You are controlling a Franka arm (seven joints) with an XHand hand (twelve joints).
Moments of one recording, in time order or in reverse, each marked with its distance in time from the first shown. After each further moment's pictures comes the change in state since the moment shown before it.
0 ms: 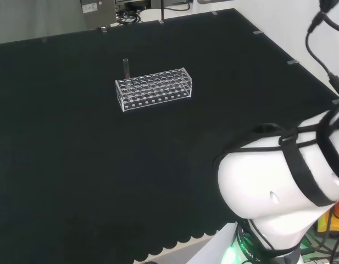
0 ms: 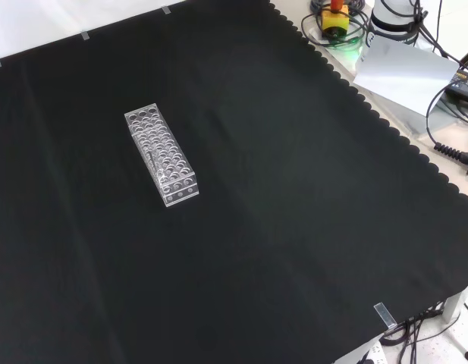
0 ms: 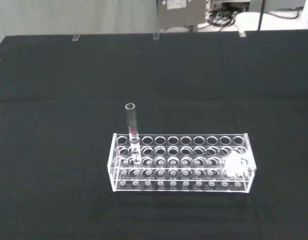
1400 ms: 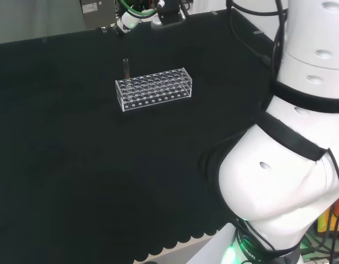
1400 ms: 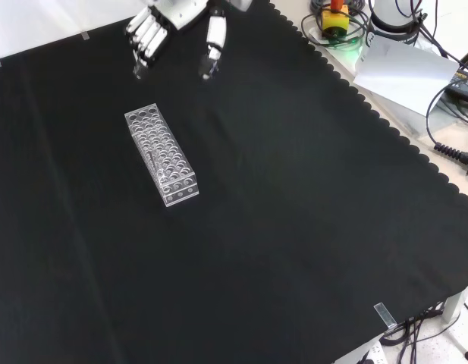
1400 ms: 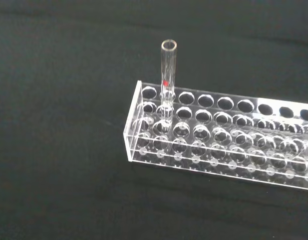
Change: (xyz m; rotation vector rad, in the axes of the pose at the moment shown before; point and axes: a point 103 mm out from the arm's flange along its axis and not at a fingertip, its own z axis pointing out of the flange) arm 0.046 0.160 0.120 0.237 -0.071 -0.135
